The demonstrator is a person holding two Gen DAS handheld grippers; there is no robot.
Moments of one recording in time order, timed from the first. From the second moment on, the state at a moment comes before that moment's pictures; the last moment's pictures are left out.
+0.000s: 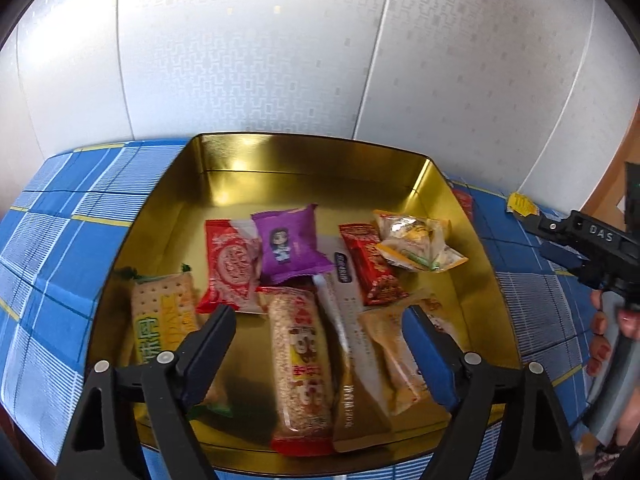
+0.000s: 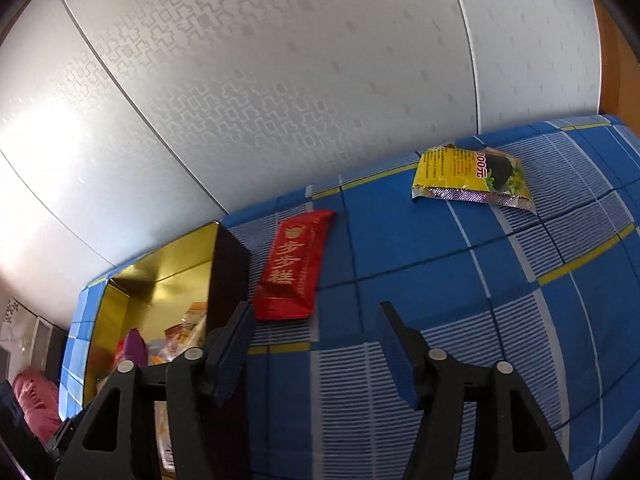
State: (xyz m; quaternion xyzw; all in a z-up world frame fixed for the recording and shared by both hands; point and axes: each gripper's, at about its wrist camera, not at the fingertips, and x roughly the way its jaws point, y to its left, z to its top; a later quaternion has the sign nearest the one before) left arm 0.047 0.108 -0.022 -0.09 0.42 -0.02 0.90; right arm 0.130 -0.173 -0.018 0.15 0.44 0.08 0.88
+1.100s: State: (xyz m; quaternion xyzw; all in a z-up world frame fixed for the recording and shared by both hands) left arm 0.052 0.100 -0.020 -0.09 0.43 -0.03 0.90; right arm 0.195 -0.148 -0.058 0.10 0.49 0.08 0.86
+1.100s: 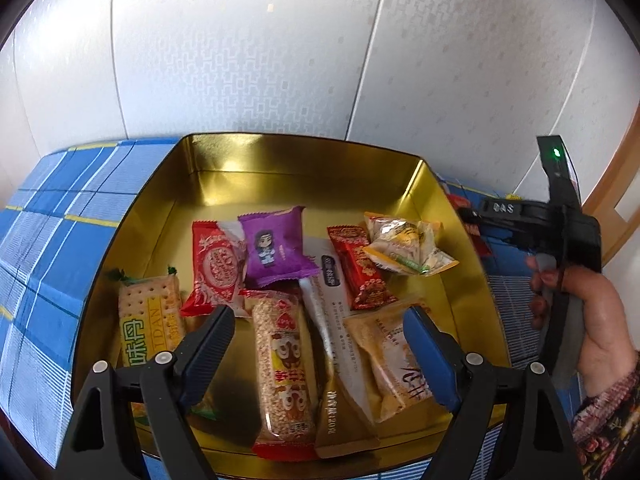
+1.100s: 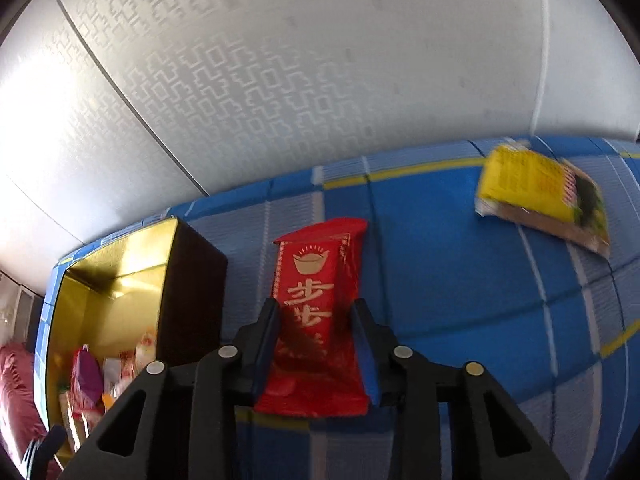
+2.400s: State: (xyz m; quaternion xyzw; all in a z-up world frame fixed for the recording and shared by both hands) left arm 0.168 -0.143 -0.022 0.05 0.45 -0.10 0.89; right arm 0.129 -0.357 -0.027 0.22 0.45 -0.03 0.86
